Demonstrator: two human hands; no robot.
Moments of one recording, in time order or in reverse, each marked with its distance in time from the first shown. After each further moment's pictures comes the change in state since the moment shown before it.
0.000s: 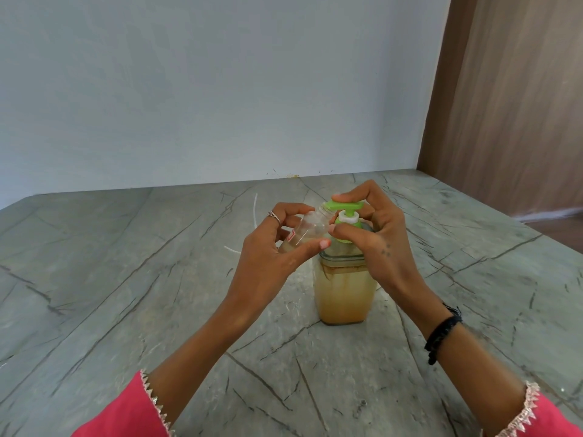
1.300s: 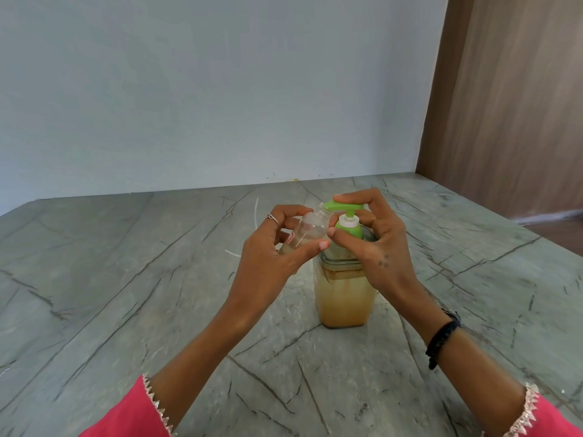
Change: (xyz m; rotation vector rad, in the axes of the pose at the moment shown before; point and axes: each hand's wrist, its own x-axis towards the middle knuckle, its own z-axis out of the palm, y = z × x) left_hand 0.000 0.003 -0.002 -0.026 0.004 -0.024; right_hand -0.006 -0.003 0.002 -0.053 0.011 -0.029
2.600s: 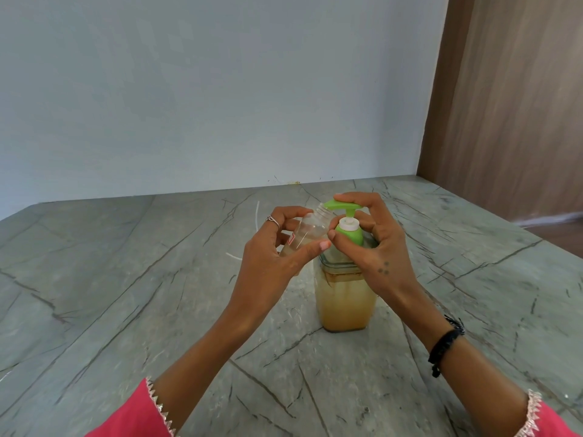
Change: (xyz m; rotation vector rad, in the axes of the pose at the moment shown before) left_hand 0.000 0.002 0.002 -0.028 0.018 0.015; right_hand -0.001 0.002 0.000 -0.041 -0.015 -0.034
